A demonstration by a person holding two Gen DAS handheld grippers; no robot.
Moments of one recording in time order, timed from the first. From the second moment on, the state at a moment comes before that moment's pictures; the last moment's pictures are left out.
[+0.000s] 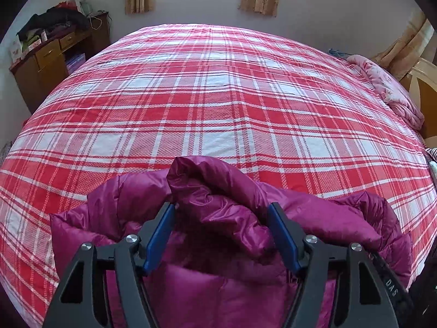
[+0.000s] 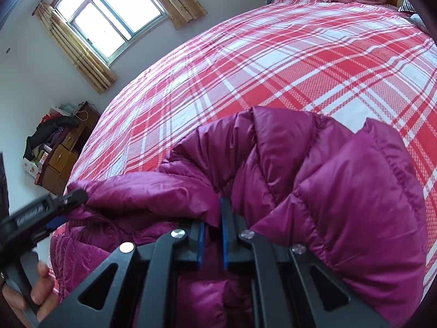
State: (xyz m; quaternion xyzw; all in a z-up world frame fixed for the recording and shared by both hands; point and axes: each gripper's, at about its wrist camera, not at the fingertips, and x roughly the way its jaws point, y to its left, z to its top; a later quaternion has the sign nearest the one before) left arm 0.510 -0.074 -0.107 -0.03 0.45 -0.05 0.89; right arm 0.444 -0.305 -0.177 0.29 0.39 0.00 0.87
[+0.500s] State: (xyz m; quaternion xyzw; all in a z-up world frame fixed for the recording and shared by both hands) left arm 0.548 -0.051 -0.132 -0.06 0.50 -0.02 0.86; right arm 0.444 -0.297 -0.174 0.27 0.39 -0.01 0.88
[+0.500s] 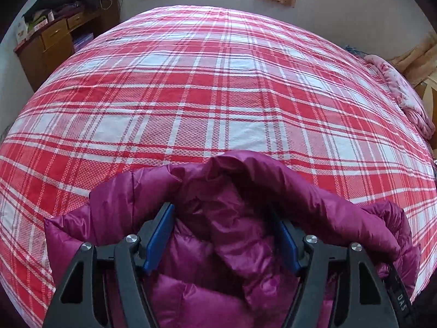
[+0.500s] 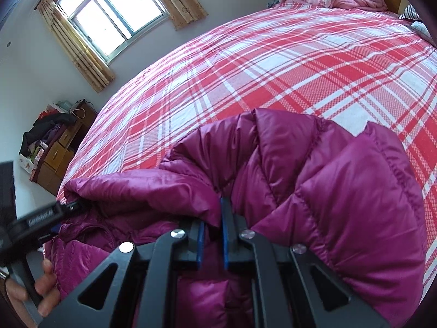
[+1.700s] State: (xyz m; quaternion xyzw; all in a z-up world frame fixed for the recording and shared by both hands) left arm 0.476 -0.033 -0.138 -0.03 0.44 -0.06 0.90; right arm 0.466 -0.247 -0.165 0.09 0.44 -0.04 0.89
